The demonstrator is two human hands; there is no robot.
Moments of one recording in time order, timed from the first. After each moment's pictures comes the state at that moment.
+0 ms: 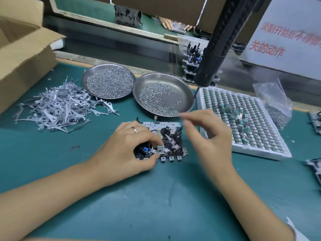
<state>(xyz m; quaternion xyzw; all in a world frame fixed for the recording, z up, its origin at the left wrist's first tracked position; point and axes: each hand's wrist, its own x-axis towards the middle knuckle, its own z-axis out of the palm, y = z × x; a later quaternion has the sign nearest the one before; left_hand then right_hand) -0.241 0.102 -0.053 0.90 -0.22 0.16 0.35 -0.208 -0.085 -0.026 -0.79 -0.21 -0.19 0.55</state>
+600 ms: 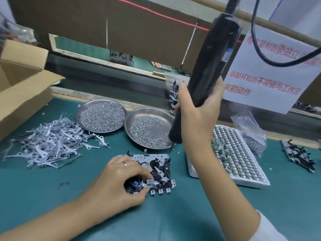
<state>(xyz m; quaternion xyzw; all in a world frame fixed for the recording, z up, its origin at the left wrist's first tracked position) -0.238 0.103 -0.057 0.87 -0.22 0.16 0.41 -0.167 -0.035 0.059 -0.67 -0.16 -0.29 0.67</state>
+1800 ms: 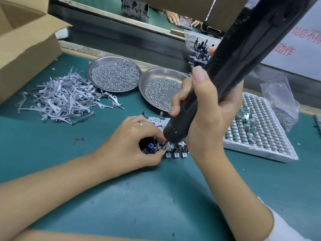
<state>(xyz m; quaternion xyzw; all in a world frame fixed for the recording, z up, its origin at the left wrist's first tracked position) -0.238 0.102 -0.055 0.87 -0.23 0.17 0.40 -0.211 -0.020 0.017 -0.53 -0.23 -0.18 0.80</state>
